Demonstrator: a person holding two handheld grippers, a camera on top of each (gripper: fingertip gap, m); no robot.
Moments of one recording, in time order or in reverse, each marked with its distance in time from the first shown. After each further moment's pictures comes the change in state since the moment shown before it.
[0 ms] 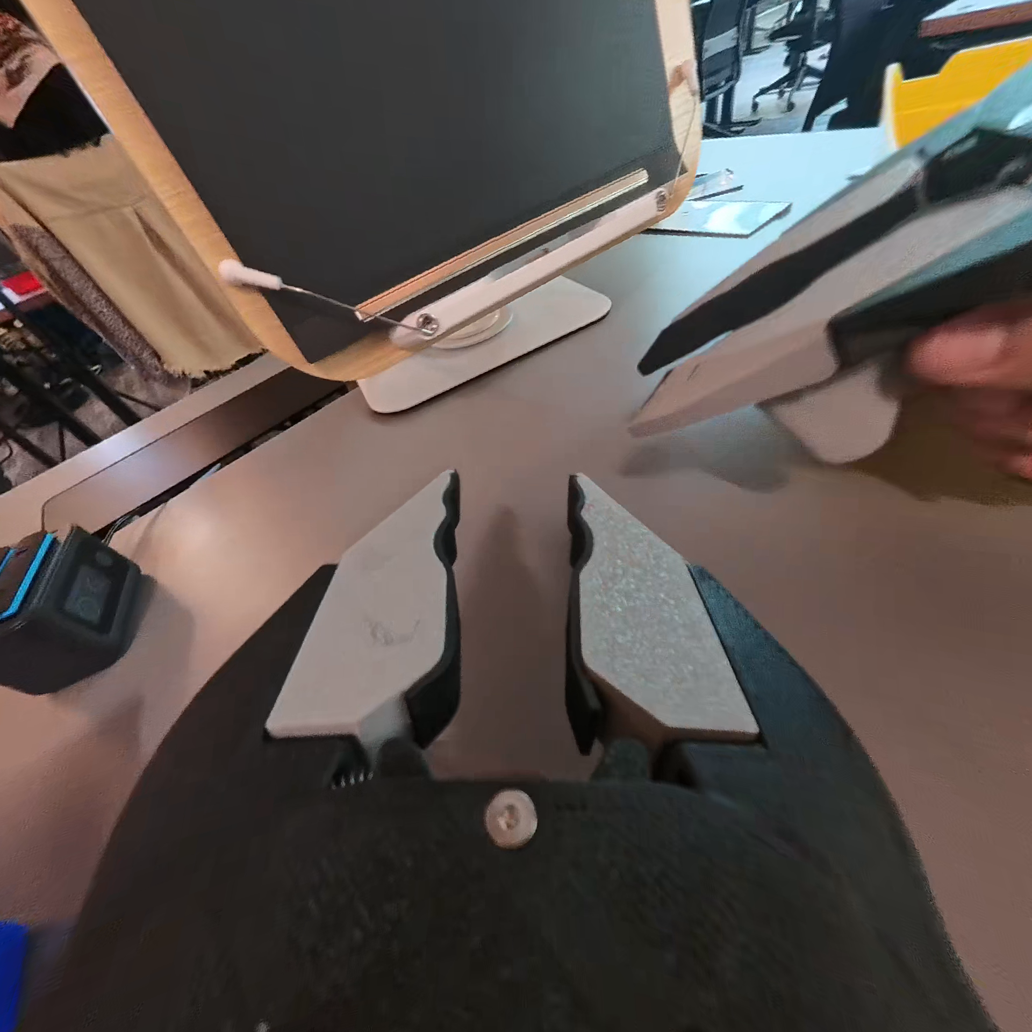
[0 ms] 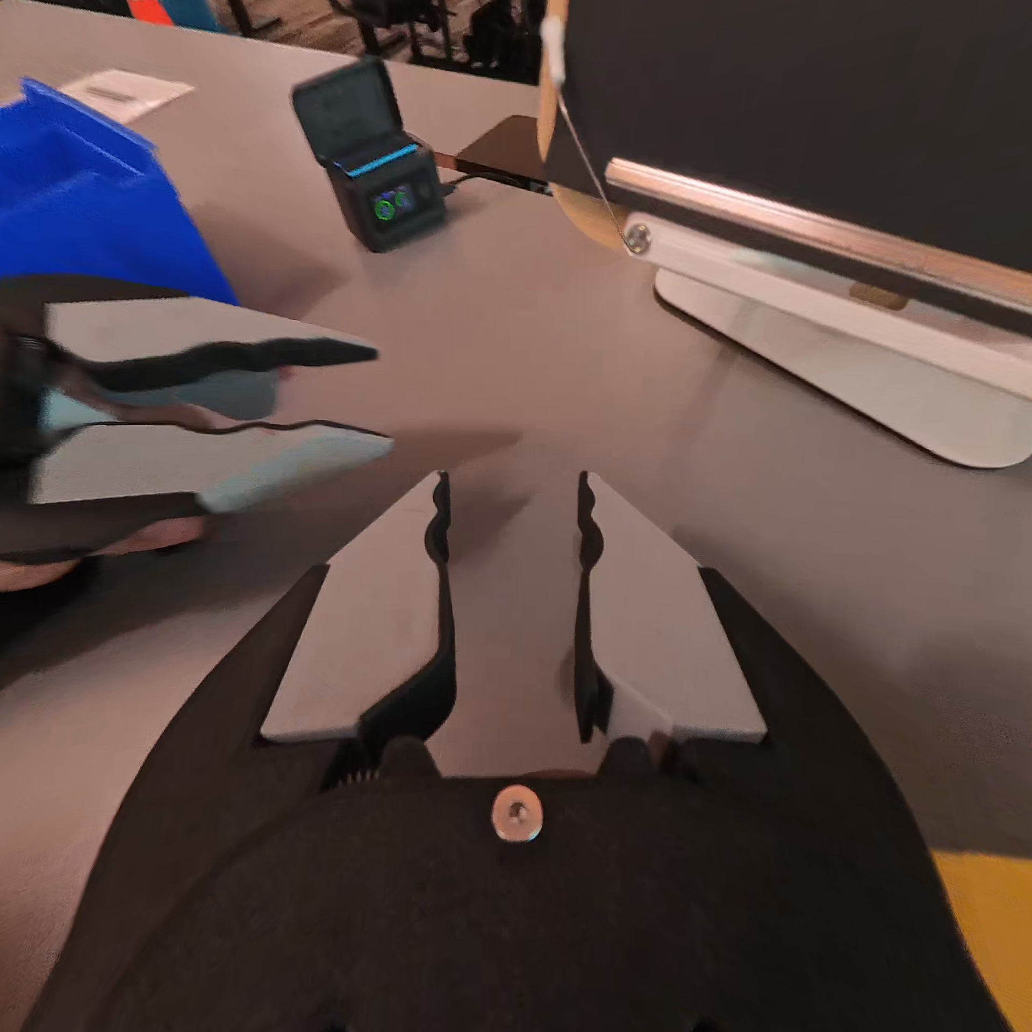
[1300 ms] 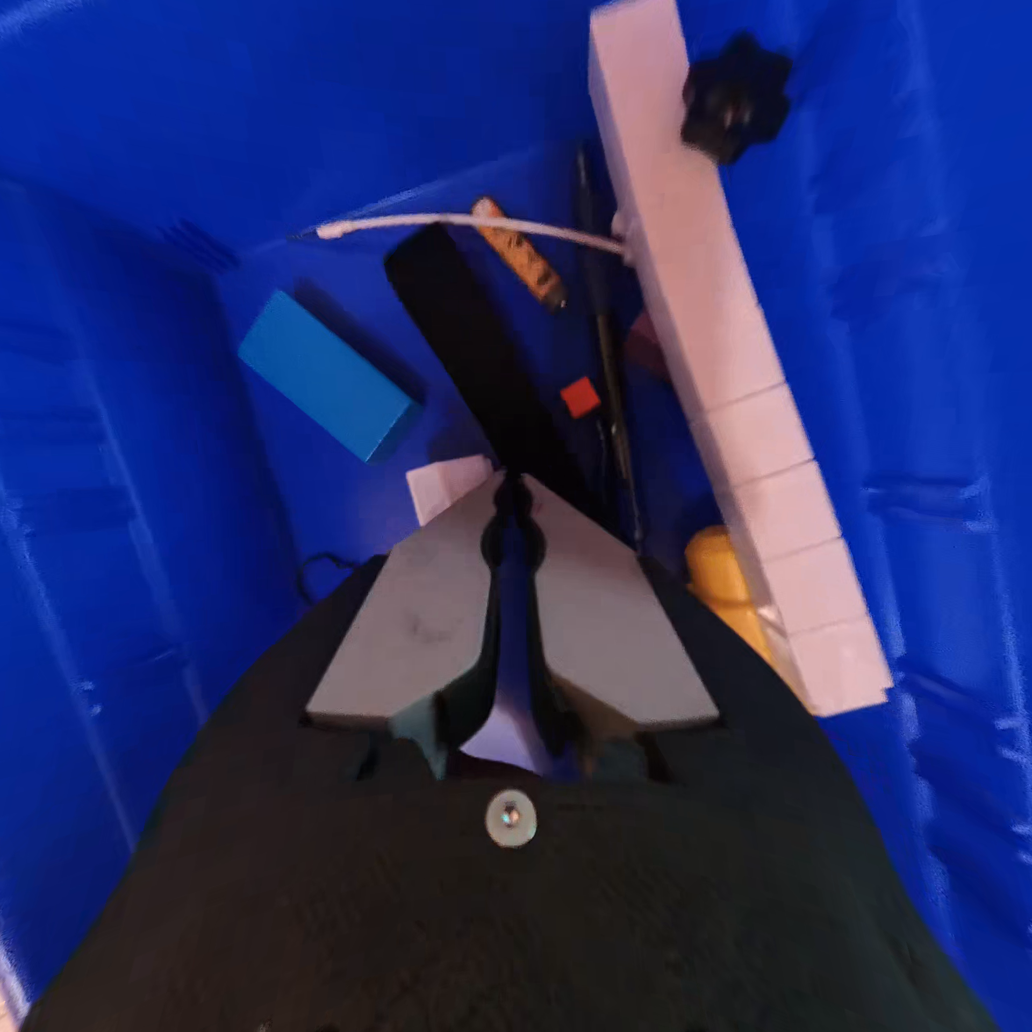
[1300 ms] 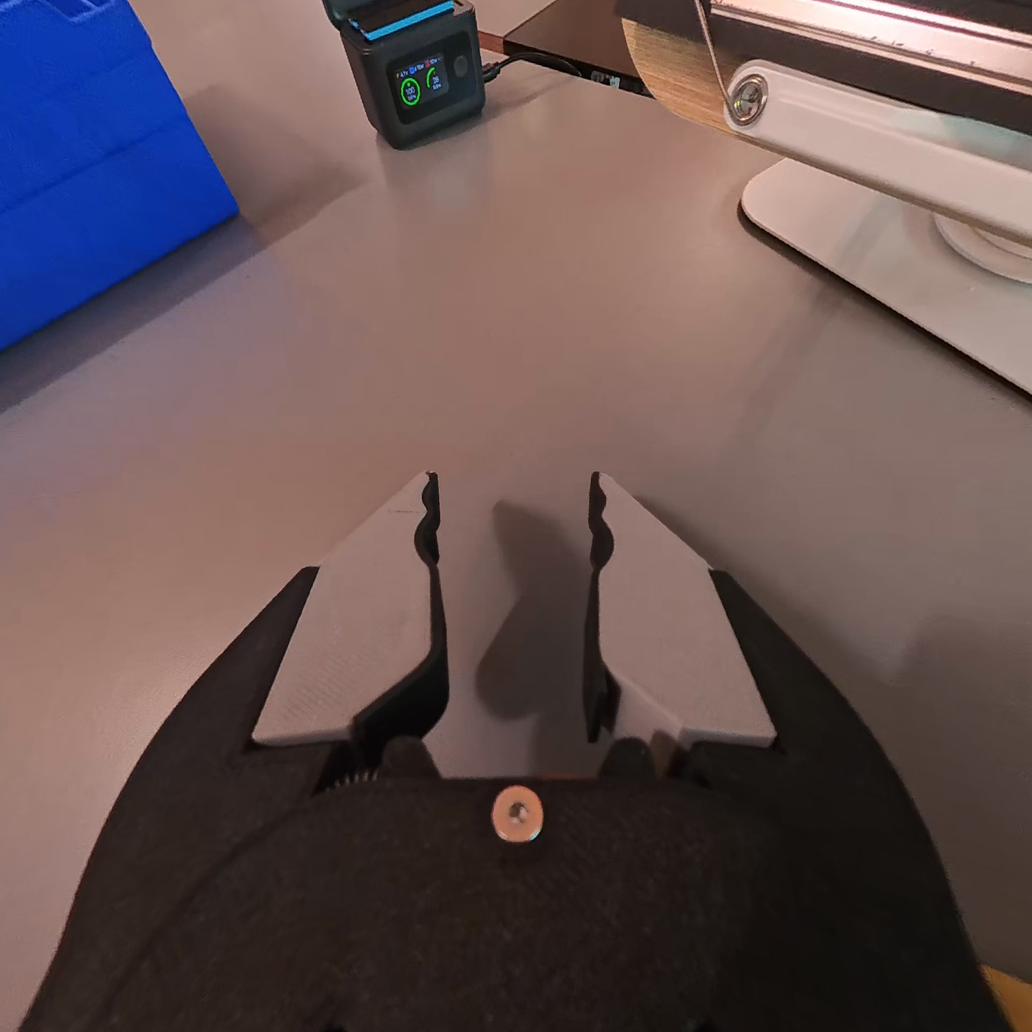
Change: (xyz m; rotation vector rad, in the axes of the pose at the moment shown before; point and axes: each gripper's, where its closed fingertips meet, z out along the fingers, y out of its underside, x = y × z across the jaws) left arm -0.180 0.169 -0.216 -0.924 -0.218 -0.325; right arm -0.007 0.038 0.031 -0.085 -0.085 -0.045
